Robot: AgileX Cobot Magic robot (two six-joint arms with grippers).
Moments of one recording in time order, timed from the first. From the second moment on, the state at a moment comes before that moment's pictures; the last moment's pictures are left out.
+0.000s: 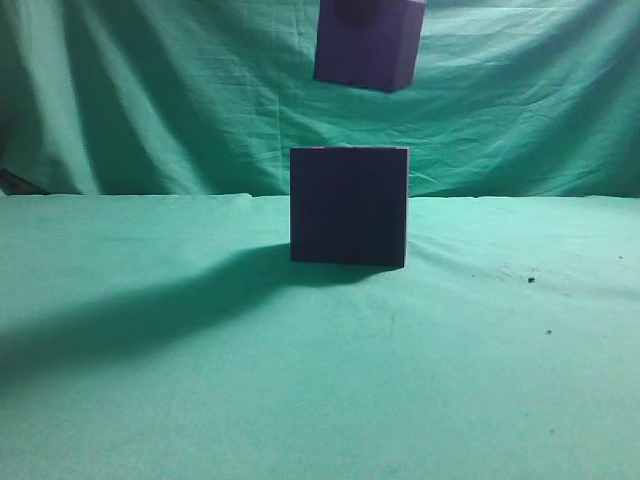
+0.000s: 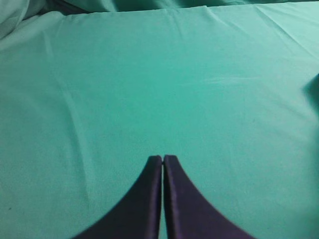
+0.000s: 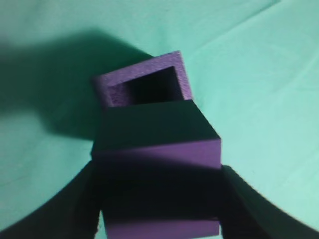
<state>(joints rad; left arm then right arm) -0.11 -0.02 0.02 0.09 0.36 -0.03 0.73 1.82 -1.71 -0.20 1.24 -0.38</state>
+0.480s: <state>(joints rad) -0.11 -0.02 0.02 0.09 0.36 -0.03 0.73 1.87 -1.71 -0.20 1.24 -0.50</state>
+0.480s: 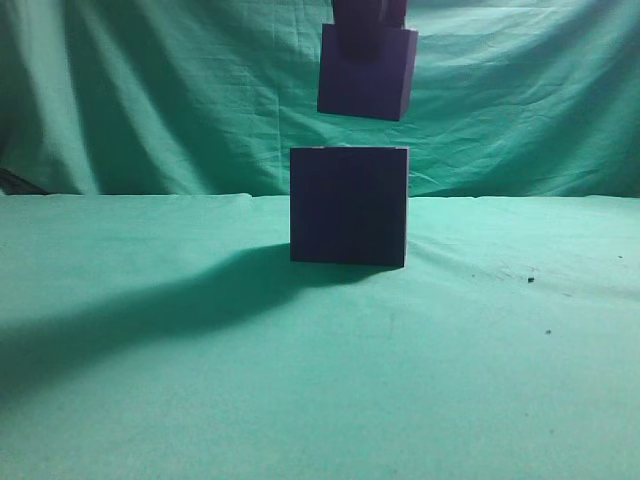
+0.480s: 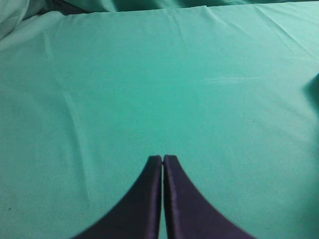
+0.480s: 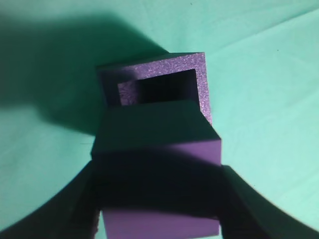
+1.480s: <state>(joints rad) -0.11 -0.02 0.02 0.09 0.36 -0.03 0.73 1.92 -1.71 -0.23 1.15 -0.56</state>
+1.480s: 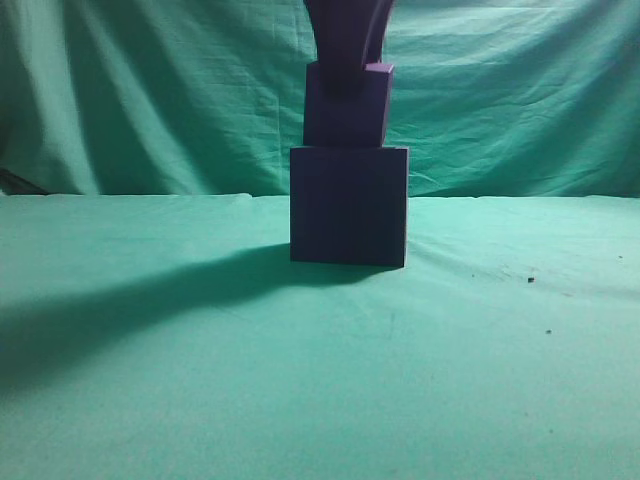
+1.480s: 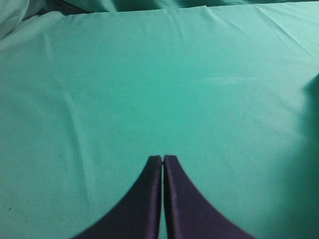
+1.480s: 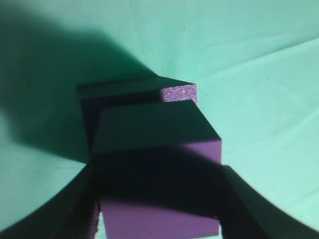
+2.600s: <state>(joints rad) -0.11 -0.02 0.02 0.09 0.36 -0.03 0.70 1.96 -1.73 -0.26 1.18 -0.56</state>
